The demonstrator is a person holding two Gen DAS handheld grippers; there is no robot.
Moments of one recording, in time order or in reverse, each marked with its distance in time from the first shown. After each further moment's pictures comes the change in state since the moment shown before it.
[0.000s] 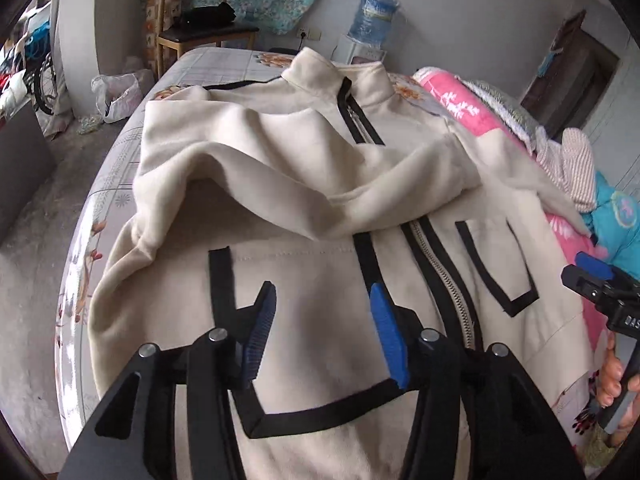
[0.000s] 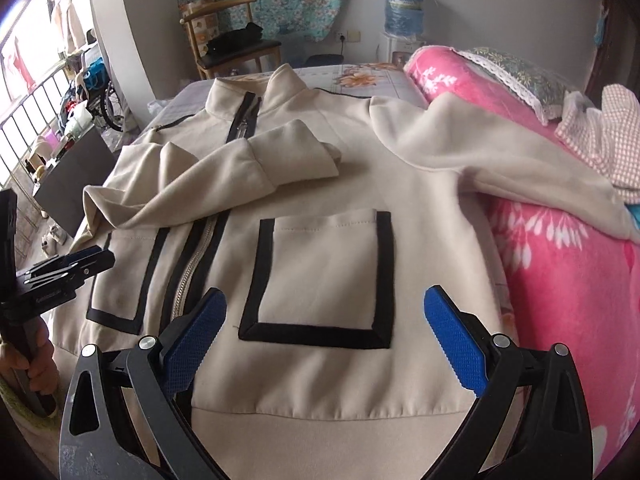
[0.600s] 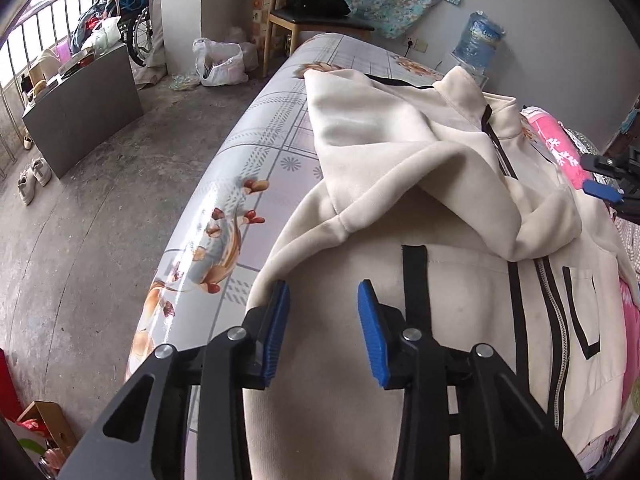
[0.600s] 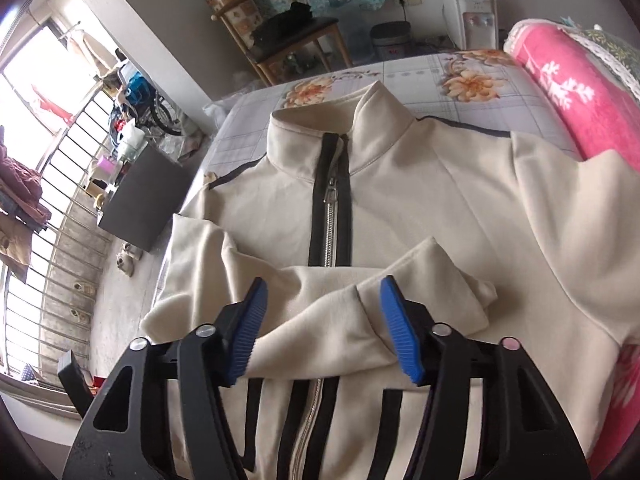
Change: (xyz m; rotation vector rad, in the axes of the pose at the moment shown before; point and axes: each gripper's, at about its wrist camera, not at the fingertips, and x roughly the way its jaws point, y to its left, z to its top) left arm -0.003 0.080 -0.012 -0.216 0.014 0.265; right arm 0.105 0.058 0.144 0.057 0.178 0.309
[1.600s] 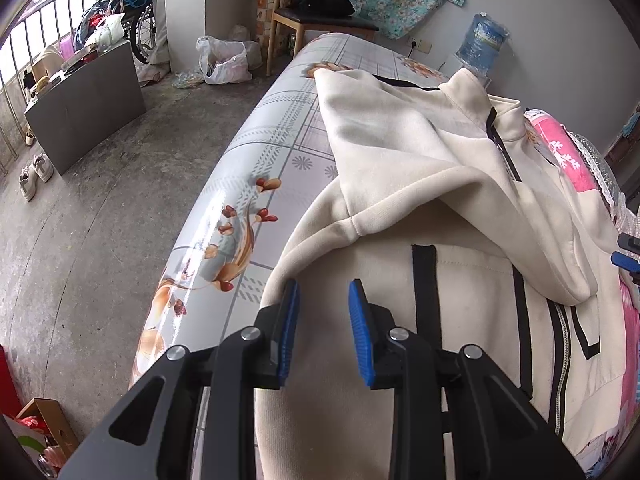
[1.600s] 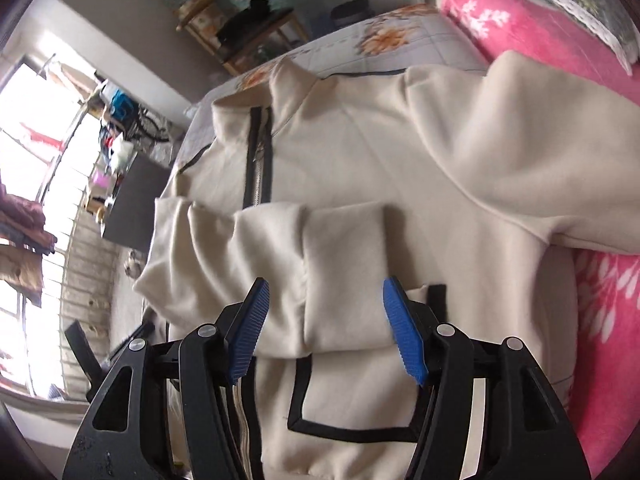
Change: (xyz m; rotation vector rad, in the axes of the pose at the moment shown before) left arm -0.001 0.008 0.001 -0.009 0.004 -0.001; right arm -0.070 -0.112 -0.064 0.171 0.038 0.028
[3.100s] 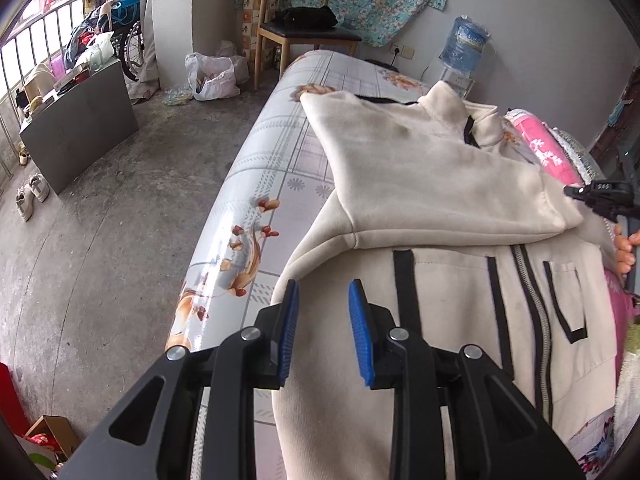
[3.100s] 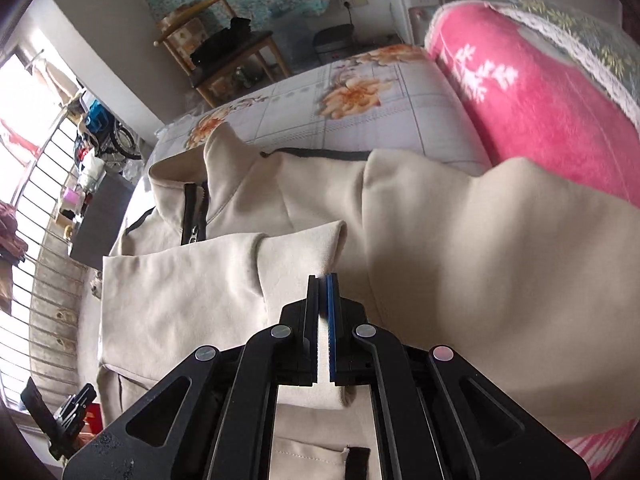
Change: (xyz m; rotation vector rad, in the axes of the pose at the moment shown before) left arm -0.040 0.008 0.007 0.045 -0.044 -0.049; right arm 0.041 -0.018 0.086 -0.055 -0.072 -0.085
